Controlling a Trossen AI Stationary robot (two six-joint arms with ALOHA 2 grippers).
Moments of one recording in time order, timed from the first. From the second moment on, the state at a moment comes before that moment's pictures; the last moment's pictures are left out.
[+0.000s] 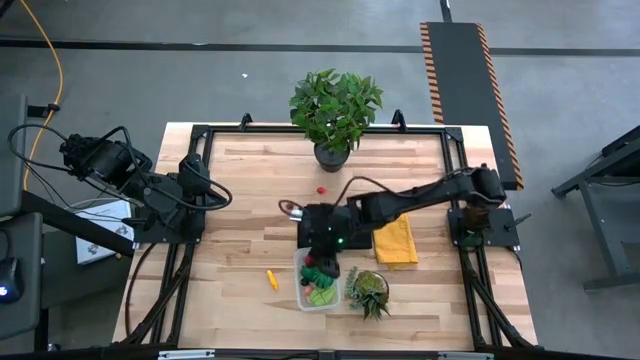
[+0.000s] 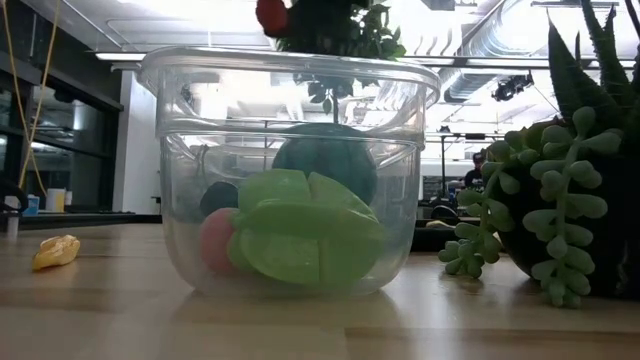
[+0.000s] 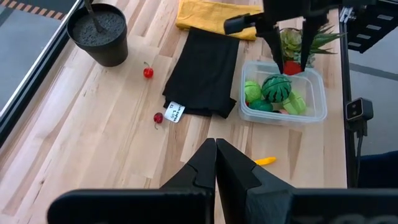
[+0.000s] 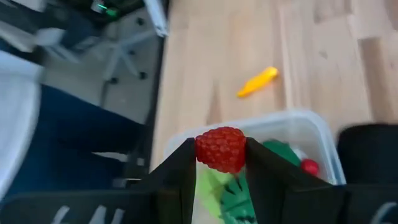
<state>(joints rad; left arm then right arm) -0.38 1.00 1.49 -1.41 -0.43 -0.61 0.17 1.88 1.57 -0.45 -0.35 0.41</state>
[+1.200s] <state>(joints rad) -0.38 1.00 1.49 -1.39 -0.43 -0.61 0.25 1.98 1.57 -0.60 -0.06 0.49</state>
